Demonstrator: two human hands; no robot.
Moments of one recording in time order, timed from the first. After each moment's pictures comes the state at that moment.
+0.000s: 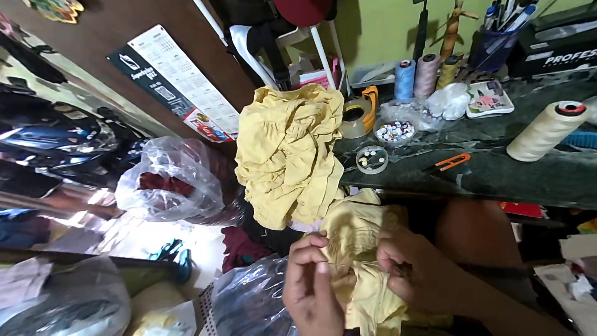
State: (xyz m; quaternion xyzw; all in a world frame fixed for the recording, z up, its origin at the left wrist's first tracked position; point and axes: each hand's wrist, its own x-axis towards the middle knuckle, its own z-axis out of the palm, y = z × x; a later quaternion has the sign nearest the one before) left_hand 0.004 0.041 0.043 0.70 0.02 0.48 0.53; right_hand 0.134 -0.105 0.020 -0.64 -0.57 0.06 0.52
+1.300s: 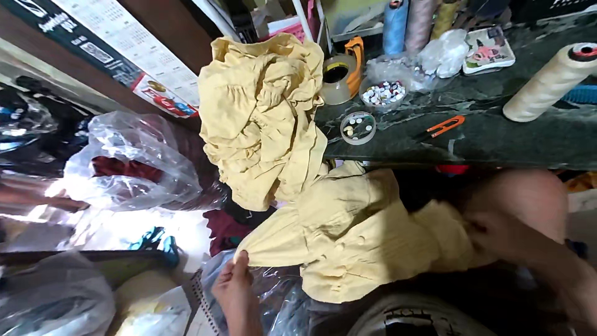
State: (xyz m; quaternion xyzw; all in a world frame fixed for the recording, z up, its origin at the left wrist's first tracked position) left_hand -0.086 0.153 -0.038 0.61 0.47 0.40 0.49; right_hand 0.185 -0.226 -0.018 -0.87 -0.20 0.33 0.31
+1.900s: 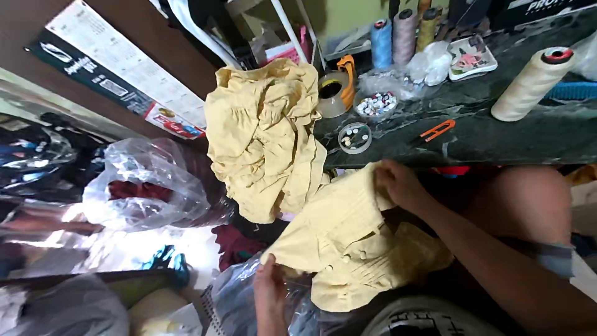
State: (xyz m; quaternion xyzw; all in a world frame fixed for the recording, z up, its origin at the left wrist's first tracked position) left_hand -0.074 0.153 -0.079 0.52 0.43 0.32 0.66; right_hand 0.211 -0.074 -0.039 -0.81 -0.25 0.17 0.51
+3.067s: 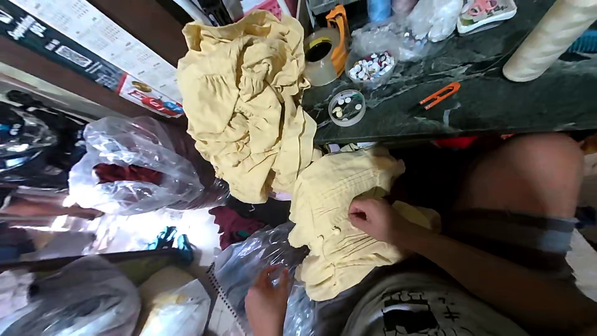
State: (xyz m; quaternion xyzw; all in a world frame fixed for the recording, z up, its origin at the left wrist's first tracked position) left_hand -0.134 0.109 -0.050 0.87 0.46 0.06 0.20; right_hand 0.129 -0.072 -0.070 -0.75 -0.40 0.29 0.44
